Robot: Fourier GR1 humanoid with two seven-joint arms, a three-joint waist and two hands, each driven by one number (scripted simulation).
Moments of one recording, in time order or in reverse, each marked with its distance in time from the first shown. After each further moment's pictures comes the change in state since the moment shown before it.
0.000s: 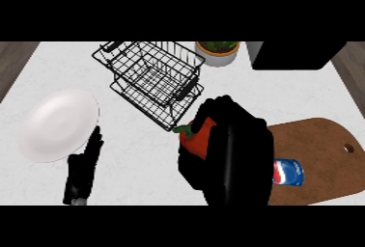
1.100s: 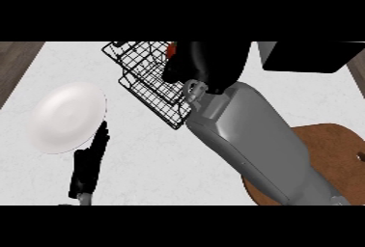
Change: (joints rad) left arm -0.037 -0.012 -0.015 0.003 -0.012 -0.023 0.007; right arm -0.520 0.007 -0.325 0.513 -0.203 0.052 -0.015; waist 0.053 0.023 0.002
